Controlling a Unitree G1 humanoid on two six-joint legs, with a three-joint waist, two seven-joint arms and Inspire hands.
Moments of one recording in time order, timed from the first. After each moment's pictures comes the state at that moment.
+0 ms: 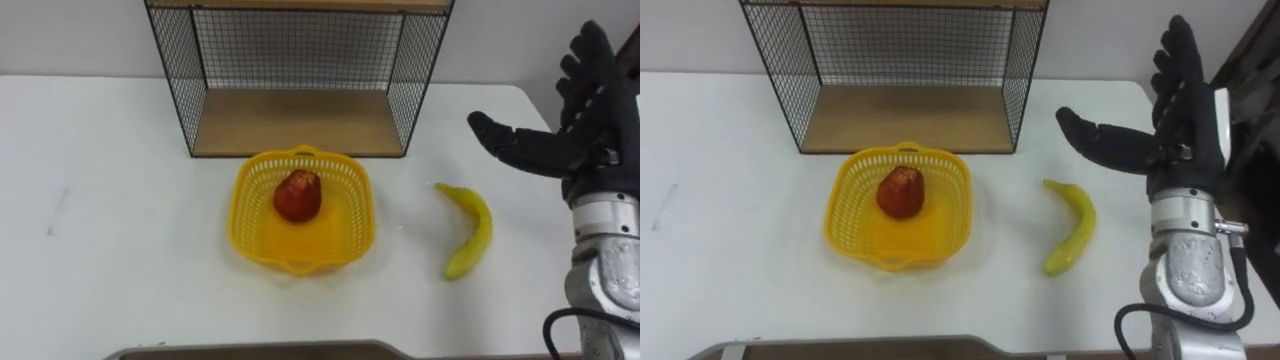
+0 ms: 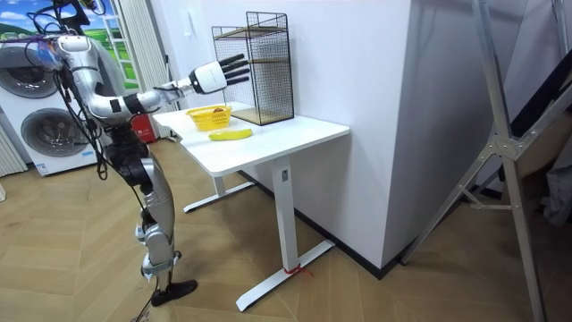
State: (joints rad) left arm 0.31 0.22 0.06 1.10 0.25 0.03 0.05; right arm 0.06 -0.34 -0.14 -0.08 0.22 -0.08 -0.19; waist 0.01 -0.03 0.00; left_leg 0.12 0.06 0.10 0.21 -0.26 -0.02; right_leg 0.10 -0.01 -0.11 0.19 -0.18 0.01
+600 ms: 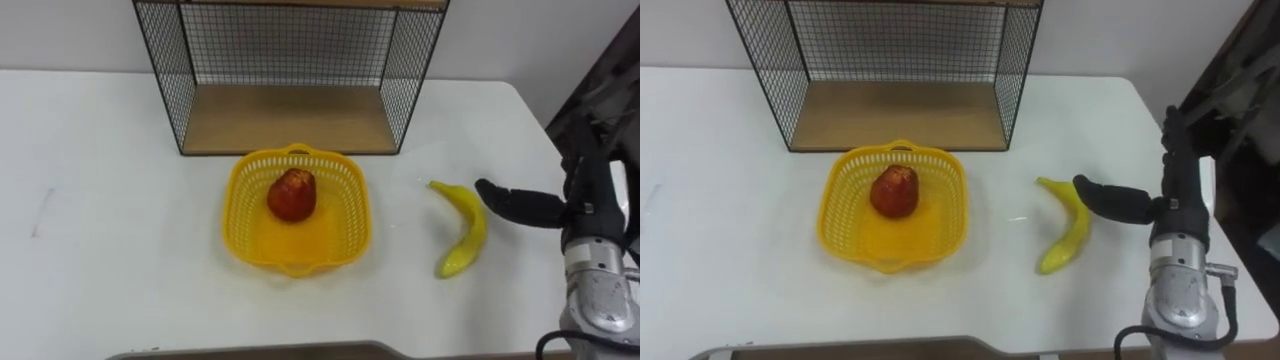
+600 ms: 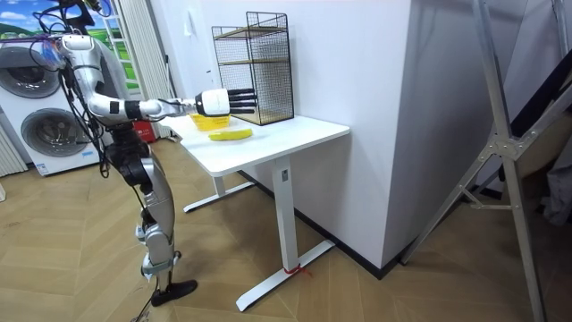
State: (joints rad) left arm 0.30 0.22 0.08 1.04 0.25 0.06 0.06; right arm 0.09 -0.34 -0.13 0.13 0.05 -0.06 -0.20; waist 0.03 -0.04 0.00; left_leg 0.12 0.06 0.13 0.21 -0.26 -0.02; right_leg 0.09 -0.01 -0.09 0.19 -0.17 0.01
